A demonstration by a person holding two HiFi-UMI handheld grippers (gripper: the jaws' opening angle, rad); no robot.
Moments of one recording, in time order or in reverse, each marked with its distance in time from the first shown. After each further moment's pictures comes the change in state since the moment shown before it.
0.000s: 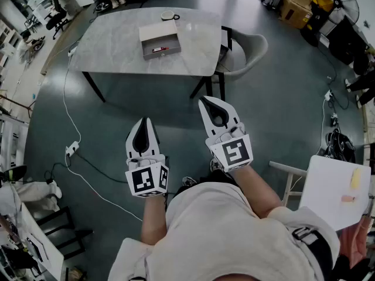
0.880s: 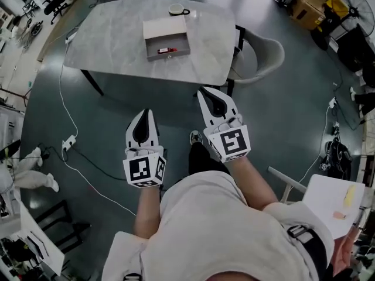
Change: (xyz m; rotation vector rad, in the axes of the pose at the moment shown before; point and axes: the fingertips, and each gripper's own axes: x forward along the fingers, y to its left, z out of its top) left arm 0.128 0.065 -0.052 -0.039 0.120 -0.008; right arm 0.143 -0.038 -0.070 0.089 0.099 0.044
